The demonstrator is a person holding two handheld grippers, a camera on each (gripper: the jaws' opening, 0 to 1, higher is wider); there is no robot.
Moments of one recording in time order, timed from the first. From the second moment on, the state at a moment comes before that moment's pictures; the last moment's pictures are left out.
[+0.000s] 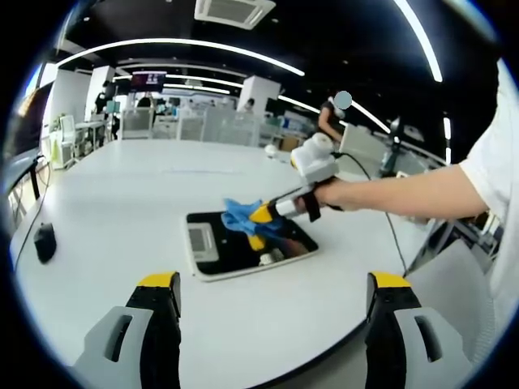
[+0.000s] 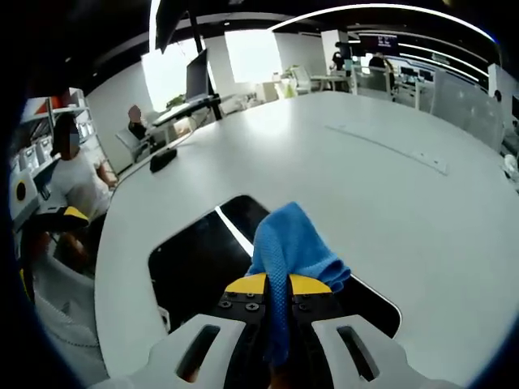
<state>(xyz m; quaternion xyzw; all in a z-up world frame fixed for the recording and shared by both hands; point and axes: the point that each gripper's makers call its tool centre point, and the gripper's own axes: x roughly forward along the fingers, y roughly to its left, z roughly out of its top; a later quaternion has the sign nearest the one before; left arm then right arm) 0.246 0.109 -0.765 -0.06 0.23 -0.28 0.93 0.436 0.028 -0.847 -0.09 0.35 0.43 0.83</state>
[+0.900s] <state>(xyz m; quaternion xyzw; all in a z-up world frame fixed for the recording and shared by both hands) 0.247 0.109 -0.765 -0.07 0.24 -0.28 0.93 0.444 0.011 -0.850 -0.09 0.35 0.42 0.83</state>
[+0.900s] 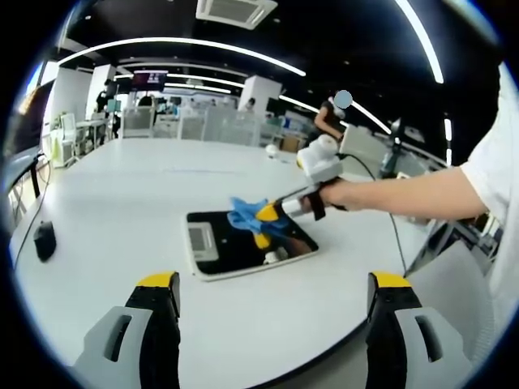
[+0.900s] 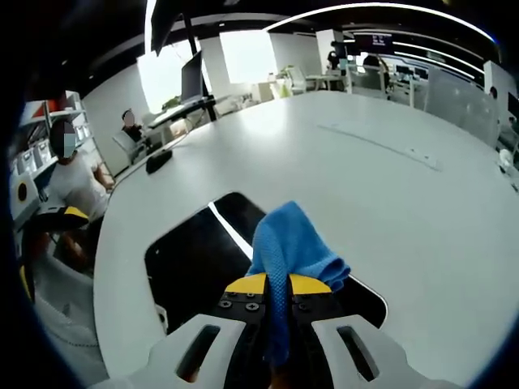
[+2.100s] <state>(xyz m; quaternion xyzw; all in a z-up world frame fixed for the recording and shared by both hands) 0.247 0.110 -0.766 -0.06 0.24 -0.28 0.93 0.436 -0.003 -0.846 -0.08 0.35 0.40 0.84</state>
